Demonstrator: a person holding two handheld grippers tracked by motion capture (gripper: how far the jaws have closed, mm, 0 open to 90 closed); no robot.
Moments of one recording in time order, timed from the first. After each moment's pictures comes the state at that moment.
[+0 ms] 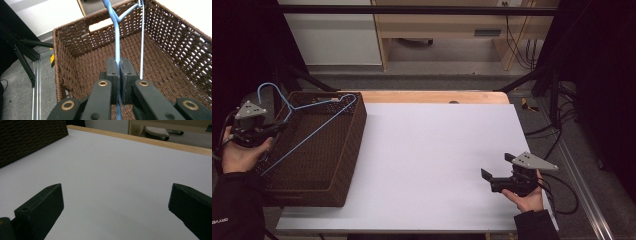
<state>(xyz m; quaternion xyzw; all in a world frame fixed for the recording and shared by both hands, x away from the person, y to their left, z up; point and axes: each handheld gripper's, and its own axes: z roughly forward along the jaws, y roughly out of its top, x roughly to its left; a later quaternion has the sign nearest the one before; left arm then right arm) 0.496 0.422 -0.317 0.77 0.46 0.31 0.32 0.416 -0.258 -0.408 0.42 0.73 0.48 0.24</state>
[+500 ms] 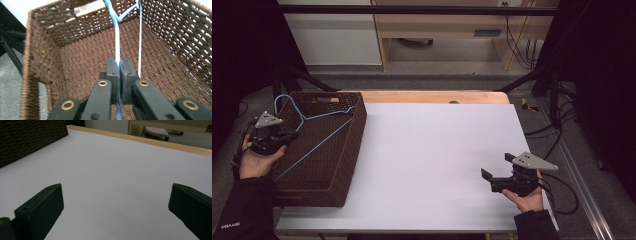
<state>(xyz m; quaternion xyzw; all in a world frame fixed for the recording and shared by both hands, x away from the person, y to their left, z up) 0.501 0.409 -0.356 0.78 0.47 0.29 0.31 0.416 -0.258 -0.408 0.42 0.73 0.48 0.24</state>
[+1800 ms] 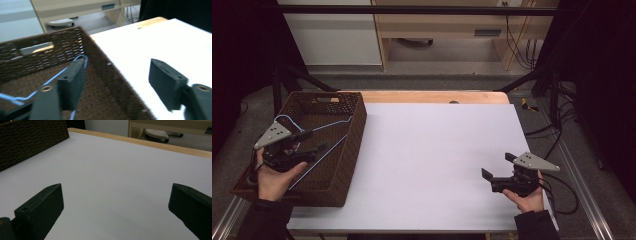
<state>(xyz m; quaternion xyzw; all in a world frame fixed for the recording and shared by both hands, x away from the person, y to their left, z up) 0.441 0.332 -0.333 0.73 0.41 0.26 0.48 0.414 -0.259 -0.405 0.42 0.73 0.49 0.24</state>
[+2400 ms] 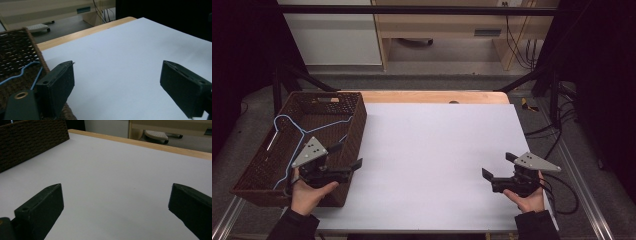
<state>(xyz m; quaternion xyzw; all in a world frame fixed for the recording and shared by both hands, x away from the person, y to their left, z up) 0.422 0.263 -0.363 0.76 0.35 0.23 0.51 0.413 -0.260 -0.404 0.42 0.72 0.49 0.24</state>
